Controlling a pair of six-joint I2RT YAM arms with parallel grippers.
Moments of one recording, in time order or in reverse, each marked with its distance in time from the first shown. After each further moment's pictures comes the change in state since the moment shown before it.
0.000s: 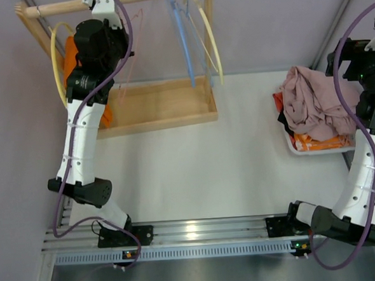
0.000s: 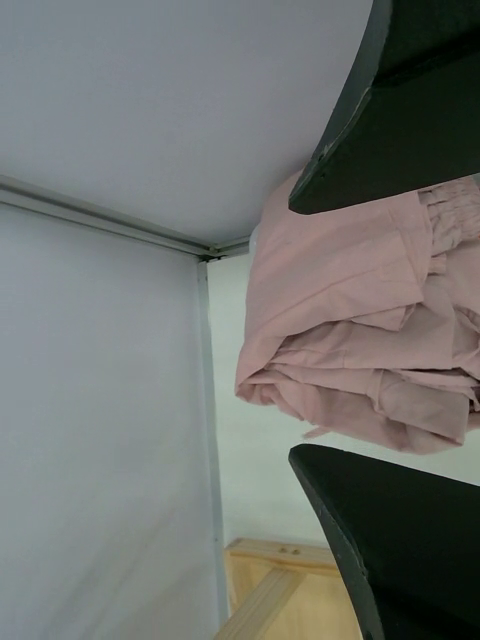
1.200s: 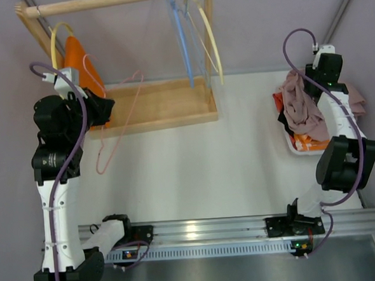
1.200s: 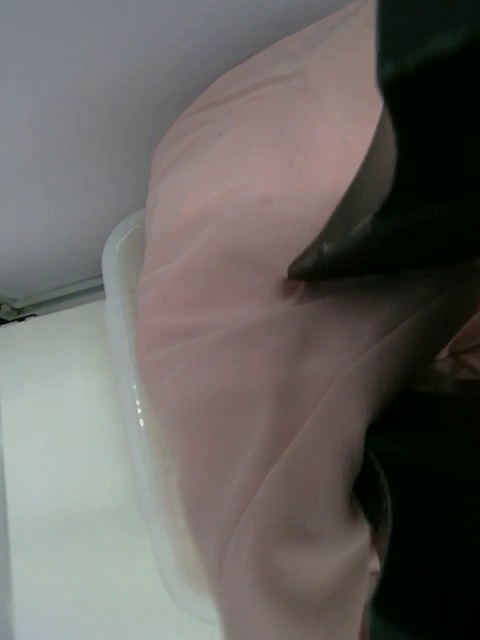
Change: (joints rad) left arm 0.298 -0.675 -0.773 -0.056 0.423 -0.256; right arm 0.179 0.449 -0.327 0.360 0.463 -0.103
